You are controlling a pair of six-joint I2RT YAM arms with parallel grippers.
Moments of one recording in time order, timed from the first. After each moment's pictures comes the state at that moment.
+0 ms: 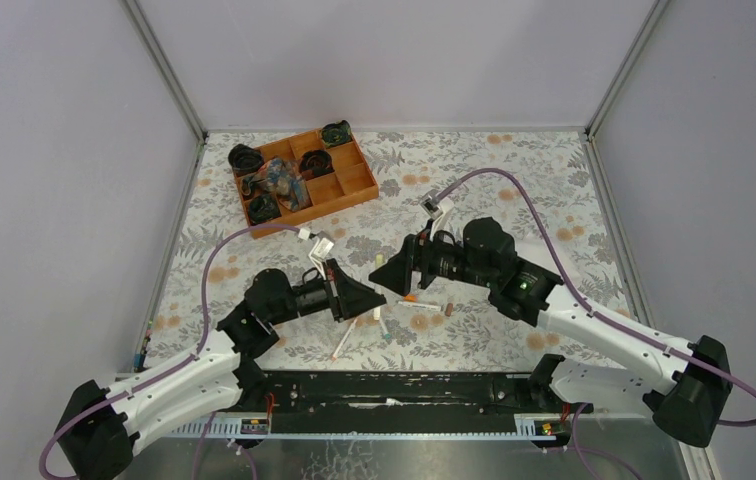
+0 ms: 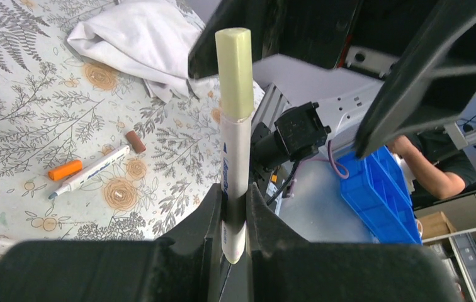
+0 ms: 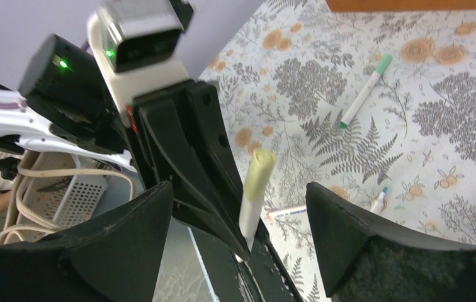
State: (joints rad) left arm -0.78 0.75 0.33 0.41 0.44 -0.76; right arm 0.88 1.05 0.82 0.00 -0.31 0.60
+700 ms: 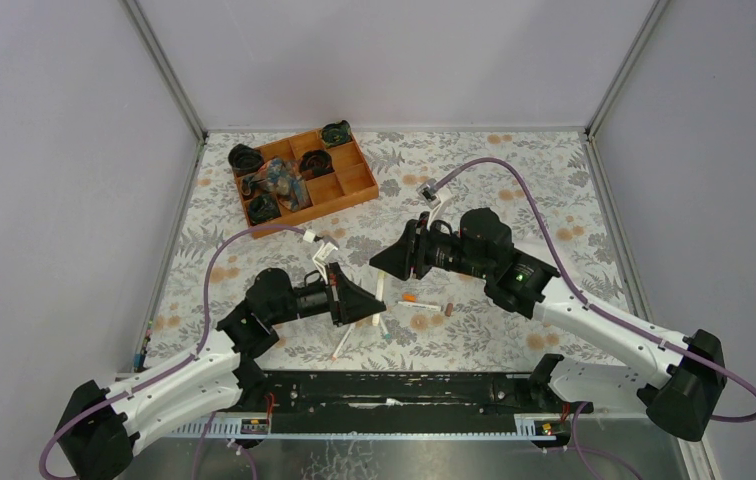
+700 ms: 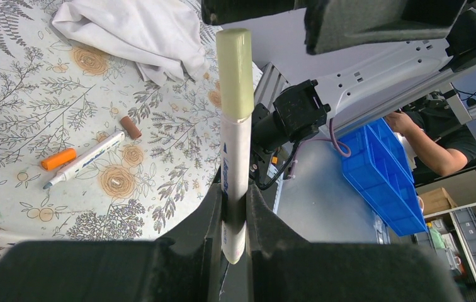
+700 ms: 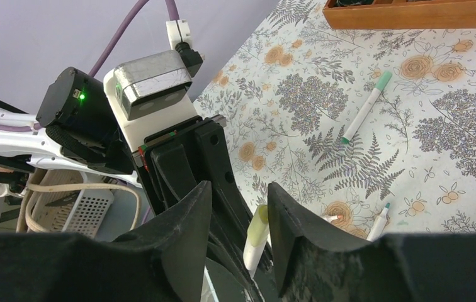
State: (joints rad) left arm -0.78 0.75 0.33 0.37 0.52 -0.71; right arm 0.87 1.10 0.90 0.01 -0.30 0.62
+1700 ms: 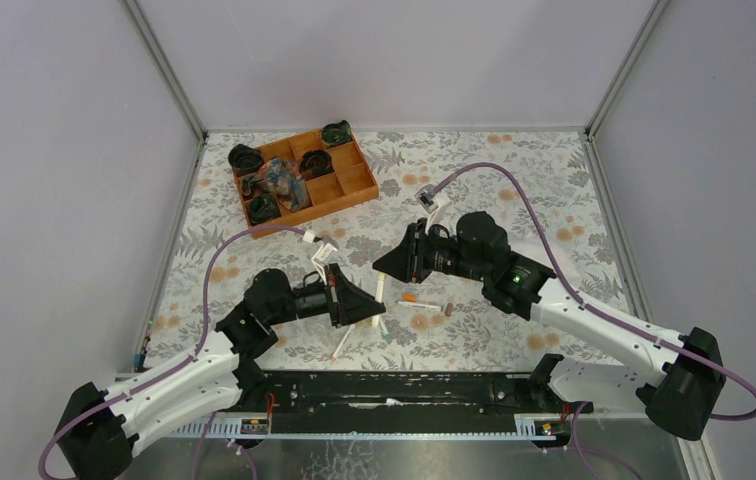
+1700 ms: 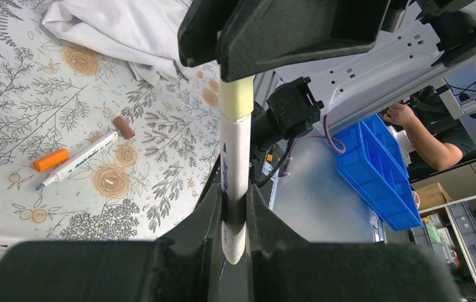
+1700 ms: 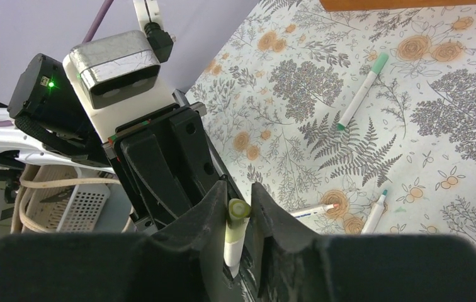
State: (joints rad) left arm -0.78 0.73 0.33 0.37 0.54 -0.71; right arm 0.87 1.11 0.86 0.01 -0.30 0.63
